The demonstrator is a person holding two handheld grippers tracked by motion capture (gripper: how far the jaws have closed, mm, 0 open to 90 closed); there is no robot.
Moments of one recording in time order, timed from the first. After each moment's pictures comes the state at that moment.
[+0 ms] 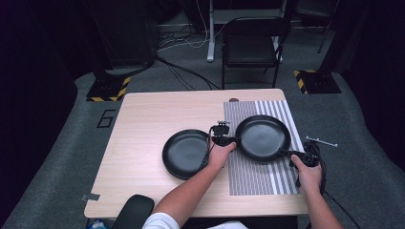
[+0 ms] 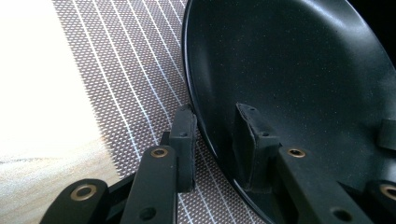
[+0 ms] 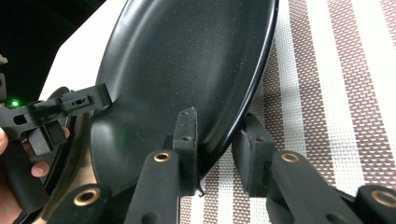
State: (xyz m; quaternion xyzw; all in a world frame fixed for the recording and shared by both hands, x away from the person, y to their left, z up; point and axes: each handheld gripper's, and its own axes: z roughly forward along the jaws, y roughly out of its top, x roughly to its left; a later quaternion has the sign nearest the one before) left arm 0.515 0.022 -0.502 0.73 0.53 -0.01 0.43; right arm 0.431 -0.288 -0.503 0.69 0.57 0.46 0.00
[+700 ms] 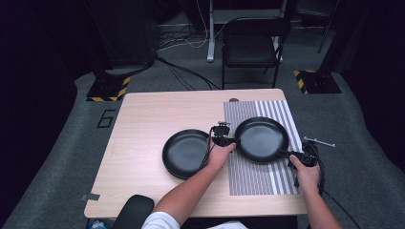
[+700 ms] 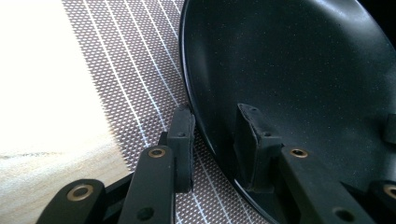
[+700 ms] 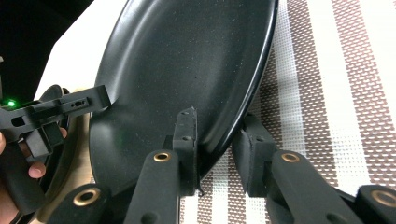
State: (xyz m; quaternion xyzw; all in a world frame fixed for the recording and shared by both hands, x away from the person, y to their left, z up) left arm 0.517 0.021 -0.508 0.74 0.53 0.00 0.41; right arm 0.435 -0.287 -0.511 0.69 0.57 0.45 -0.01
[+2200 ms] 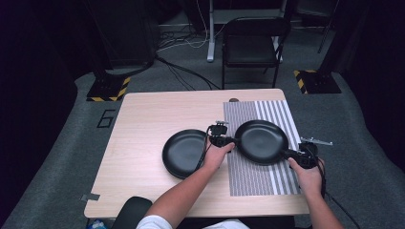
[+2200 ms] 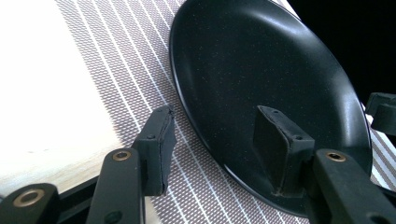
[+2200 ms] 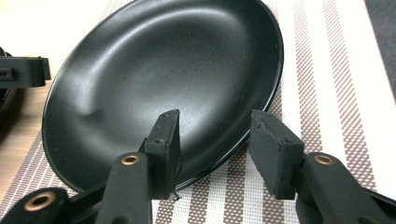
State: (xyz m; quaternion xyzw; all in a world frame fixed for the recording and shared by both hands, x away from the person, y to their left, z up) left arm 0.508 0.035 -0.492 0.75 0.50 0.00 0.43; right arm 0.422 -0.274 -0.491 0.63 0.65 0.39 0.15
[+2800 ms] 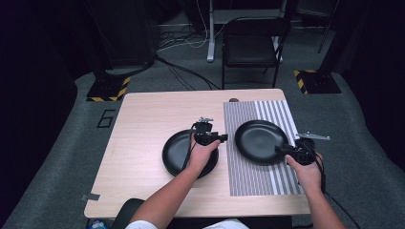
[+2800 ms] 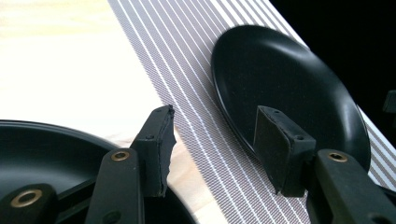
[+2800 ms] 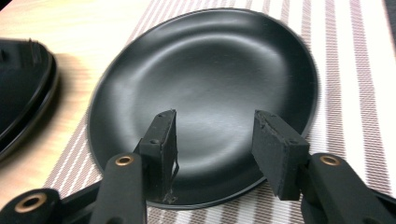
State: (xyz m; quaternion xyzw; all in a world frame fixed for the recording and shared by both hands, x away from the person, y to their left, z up) left arm 0.499 0.090 -0.466 0.73 0.50 0.05 0.46; right arm 0.423 -0.257 -0.465 0.59 0.68 0.41 0.15
